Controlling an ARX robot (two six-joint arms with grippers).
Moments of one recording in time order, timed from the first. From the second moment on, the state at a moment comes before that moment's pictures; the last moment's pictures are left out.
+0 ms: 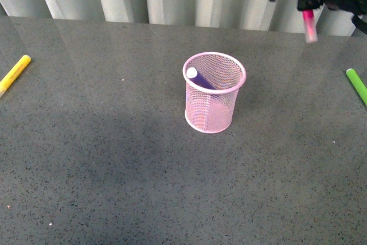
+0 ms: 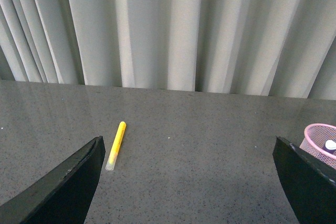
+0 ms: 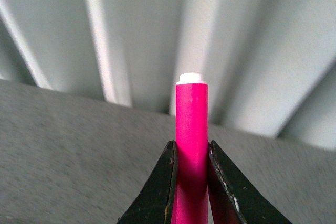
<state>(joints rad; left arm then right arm) 0.00 0.00 0.01 0.00 0.00 0.00 0.21 2.01 1.01 0.79 0.05 -0.07</state>
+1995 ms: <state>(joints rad) 0.00 0.00 0.01 0.00 0.00 0.00 0.53 2.17 0.84 1.27 0.17 -0.06</state>
